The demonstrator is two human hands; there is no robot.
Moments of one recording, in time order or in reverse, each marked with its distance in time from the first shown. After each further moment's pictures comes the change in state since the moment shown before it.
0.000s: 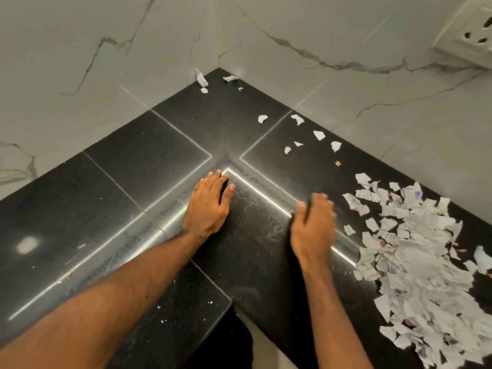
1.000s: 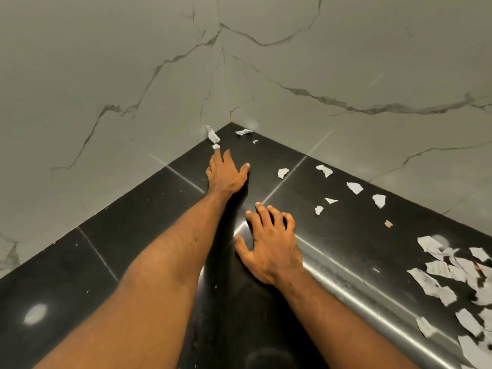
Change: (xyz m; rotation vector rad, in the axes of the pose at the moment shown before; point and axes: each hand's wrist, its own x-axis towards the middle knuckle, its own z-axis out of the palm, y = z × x) left_hand 0.289 -0.028 0.012 0.058 -0.013 -0.223; right_hand 0.092 -0.133 0.119 -0.322 -0.155 -0.635
